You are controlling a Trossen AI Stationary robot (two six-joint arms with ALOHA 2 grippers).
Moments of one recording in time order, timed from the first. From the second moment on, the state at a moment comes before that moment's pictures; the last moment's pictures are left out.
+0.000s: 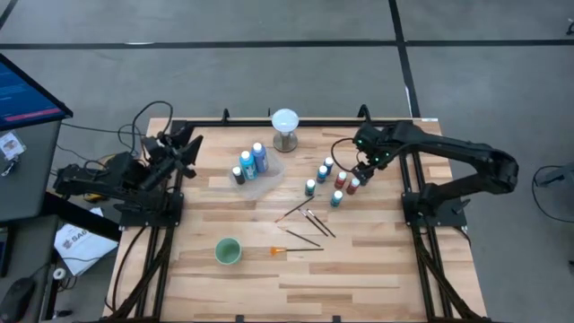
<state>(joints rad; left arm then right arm) -0.12 0.34 0.40 0.37 -0.85 -0.01 -0.48 1.28 0.98 -1.12 0.05 0.41</state>
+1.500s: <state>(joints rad) -0.12 0.33 0.40 0.37 -0.89 0.00 -0.49 1.30 1.22 -1.08 0.19 0.38</state>
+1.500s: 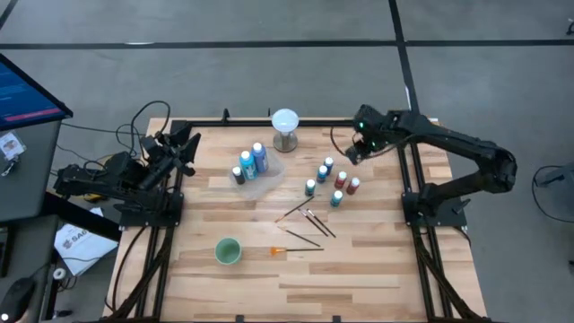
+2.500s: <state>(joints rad) -0.12 0.33 0.40 0.35 -0.89 0.00 -0.21 2.21 2.19 -1.10 0.00 0.16</state>
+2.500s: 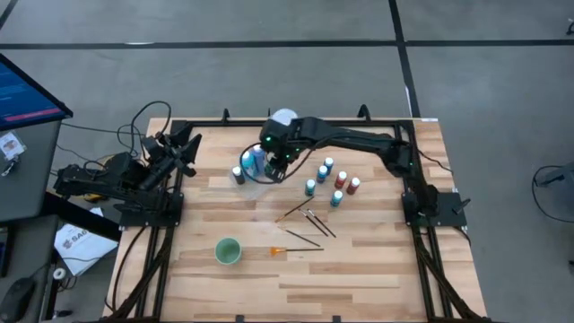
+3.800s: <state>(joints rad) -0.12 0.33 0.40 0.36 -0.89 0.00 -0.24 2.31 2.10 -1.03 0.05 0.12</state>
